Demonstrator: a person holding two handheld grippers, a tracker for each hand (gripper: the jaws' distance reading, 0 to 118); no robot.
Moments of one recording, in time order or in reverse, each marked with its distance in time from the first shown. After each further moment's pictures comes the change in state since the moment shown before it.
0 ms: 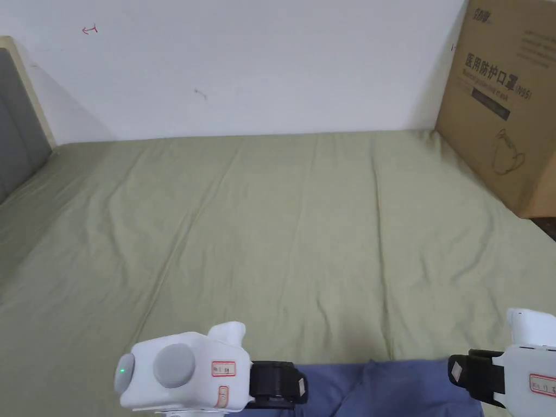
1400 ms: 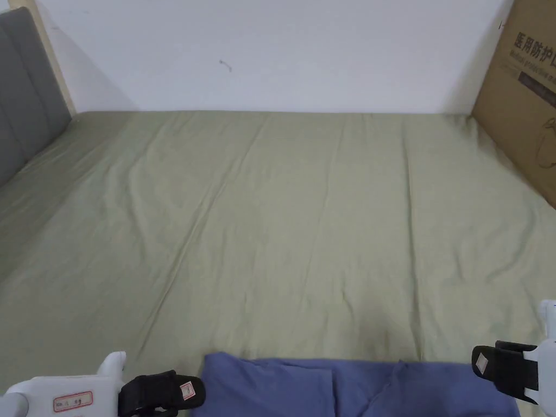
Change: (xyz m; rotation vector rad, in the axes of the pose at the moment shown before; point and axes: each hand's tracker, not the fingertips) left arm -0.197 -0.047 0.022 0.077 -0.363 0.387; right arm -0.018 0.022 -0.028 -0.024 -0.018 0.062
